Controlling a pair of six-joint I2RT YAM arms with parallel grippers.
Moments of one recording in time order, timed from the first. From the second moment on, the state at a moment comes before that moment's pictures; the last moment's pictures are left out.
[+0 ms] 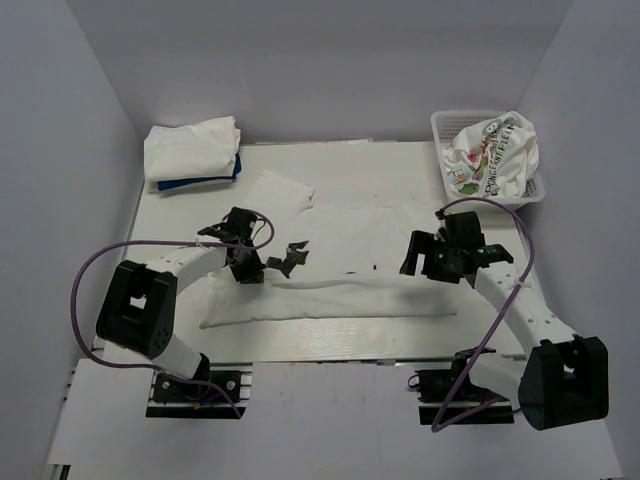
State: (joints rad) left arm -0.36 1.53 0.85 -0.54 0.00 -0.75; right arm 0.21 1.13 0.74 -0.59 -0.19 0.33
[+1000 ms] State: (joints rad) left arm -0.36 1.74 1.14 -0.38 0.01 -0.62; right arm 0.21 1.16 0.74 -0.59 -0.18 0.33
